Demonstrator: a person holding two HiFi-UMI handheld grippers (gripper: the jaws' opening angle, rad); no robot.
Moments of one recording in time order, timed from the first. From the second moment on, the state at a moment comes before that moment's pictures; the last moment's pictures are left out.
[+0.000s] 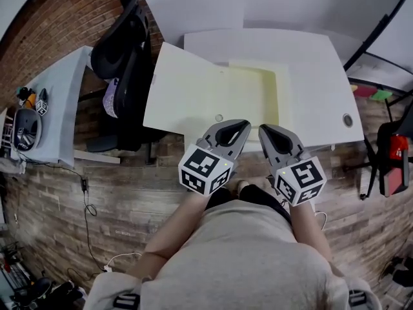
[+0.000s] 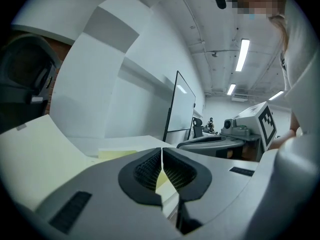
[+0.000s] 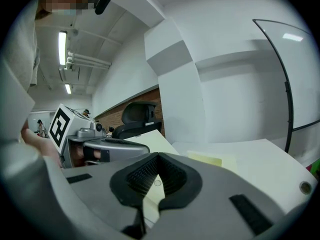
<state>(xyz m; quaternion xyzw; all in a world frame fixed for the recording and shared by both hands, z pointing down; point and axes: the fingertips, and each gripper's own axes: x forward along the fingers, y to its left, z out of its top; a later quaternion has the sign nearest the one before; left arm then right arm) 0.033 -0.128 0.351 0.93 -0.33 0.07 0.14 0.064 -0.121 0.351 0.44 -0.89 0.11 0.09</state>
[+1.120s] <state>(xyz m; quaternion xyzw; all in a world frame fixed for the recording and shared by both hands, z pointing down) 0.022 -0.126 0.367 0.92 -0.35 0.08 0.15 0.062 -0.117 0.357 0.44 -0.88 0.12 0.09</state>
